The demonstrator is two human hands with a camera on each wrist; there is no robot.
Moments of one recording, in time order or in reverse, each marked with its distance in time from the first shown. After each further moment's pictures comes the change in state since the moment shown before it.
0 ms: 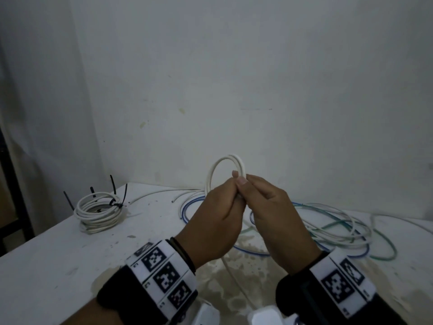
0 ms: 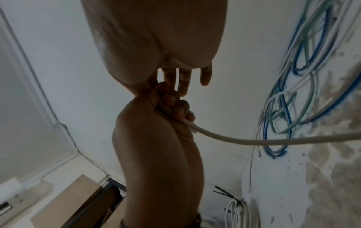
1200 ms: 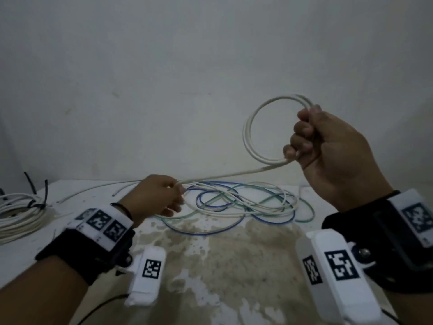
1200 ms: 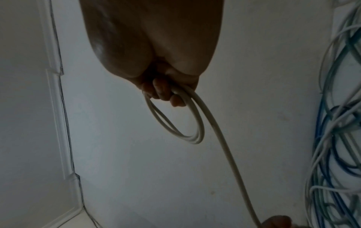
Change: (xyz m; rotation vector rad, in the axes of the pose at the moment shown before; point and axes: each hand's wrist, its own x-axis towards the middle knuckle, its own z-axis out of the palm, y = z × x) left_hand 0.030 -0.039 0.015 -0.079 -0.178 -0.689; right_hand -0.002 -0.060 -0.153 0.475 0.303 -0.056
